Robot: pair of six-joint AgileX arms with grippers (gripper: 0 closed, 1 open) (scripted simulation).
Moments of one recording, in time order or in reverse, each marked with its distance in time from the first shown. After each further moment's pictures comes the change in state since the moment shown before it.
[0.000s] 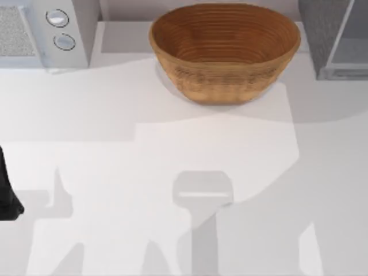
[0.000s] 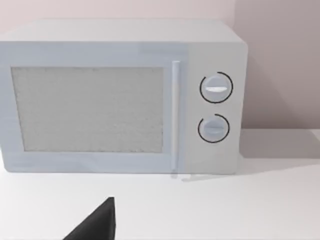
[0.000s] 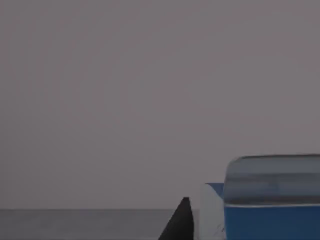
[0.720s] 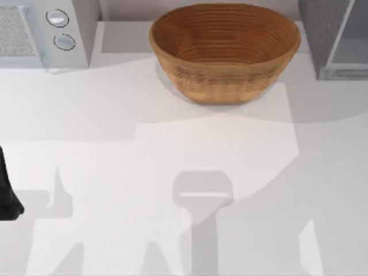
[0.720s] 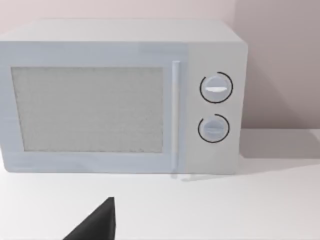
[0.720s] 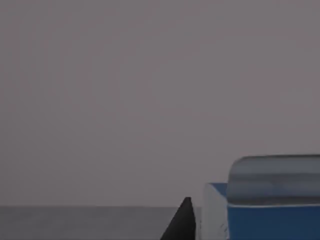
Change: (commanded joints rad) left arm 0.000 0.000 0.000 0.000 0.000 0.000; right arm 0.005 0.018 0.036 -0.029 0.004 -0.001
